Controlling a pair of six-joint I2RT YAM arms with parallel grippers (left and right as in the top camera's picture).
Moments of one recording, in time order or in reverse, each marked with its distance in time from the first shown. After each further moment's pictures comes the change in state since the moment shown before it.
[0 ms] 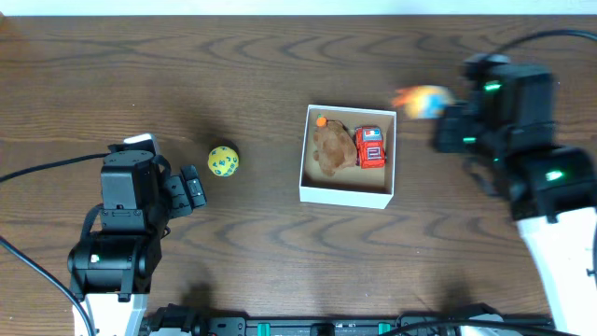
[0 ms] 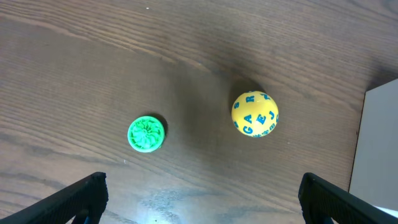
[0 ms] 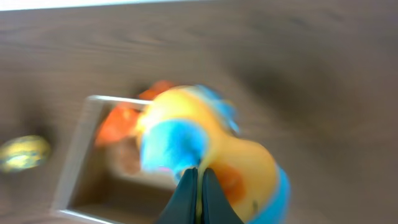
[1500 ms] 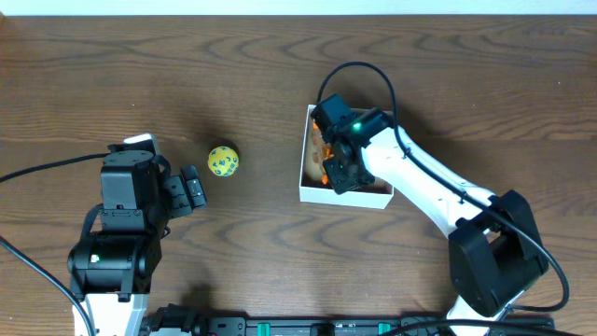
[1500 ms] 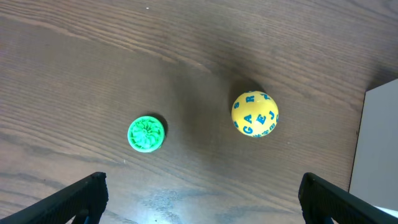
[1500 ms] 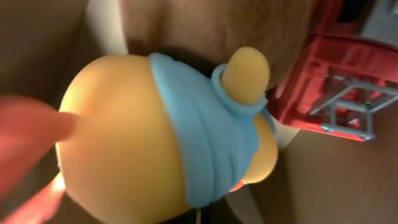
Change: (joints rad) left arm 0.000 0.000 0.000 0.000 0.000 0.000; right arm 0.366 0.620 0.001 -0.127 0.079 -0.019
